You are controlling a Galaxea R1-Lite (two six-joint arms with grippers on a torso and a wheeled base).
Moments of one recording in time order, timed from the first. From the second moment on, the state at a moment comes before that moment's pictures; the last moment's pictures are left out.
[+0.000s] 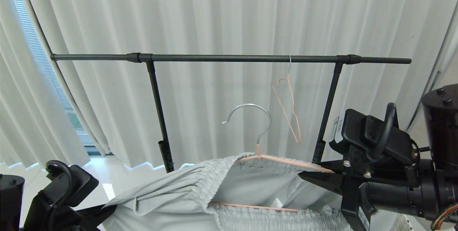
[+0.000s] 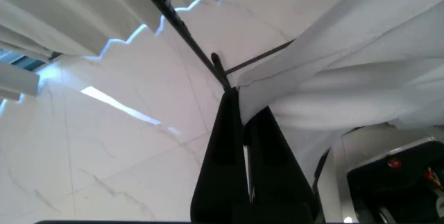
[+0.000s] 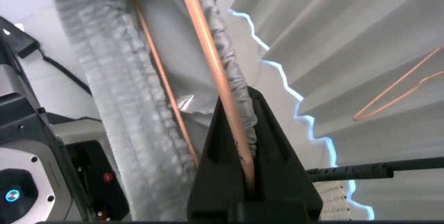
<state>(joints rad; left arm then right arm) -0.18 1.11 -0.25 -0.21 -0.05 0.34 0.97 1.37 -0.86 -0.03 -0.02 -0.26</state>
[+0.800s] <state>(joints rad) -0.24 1.02 -0.26 -0.21 -0.06 0.33 0.92 1.37 -0.87 0.00 -0.16 -0.03</state>
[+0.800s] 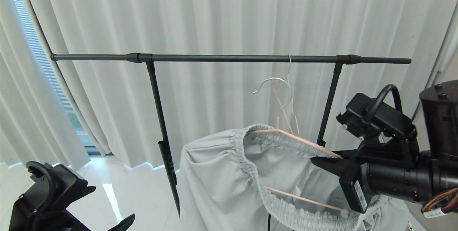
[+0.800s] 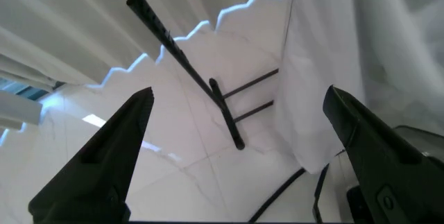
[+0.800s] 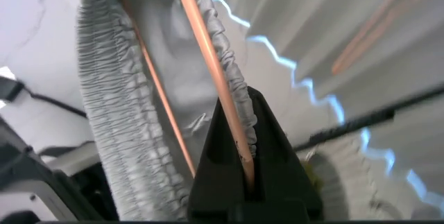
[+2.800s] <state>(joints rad) -0.27 1.00 -0.30 -0.23 -0.05 0.34 0.83 1.68 -1.31 0.22 -0.40 0.30</state>
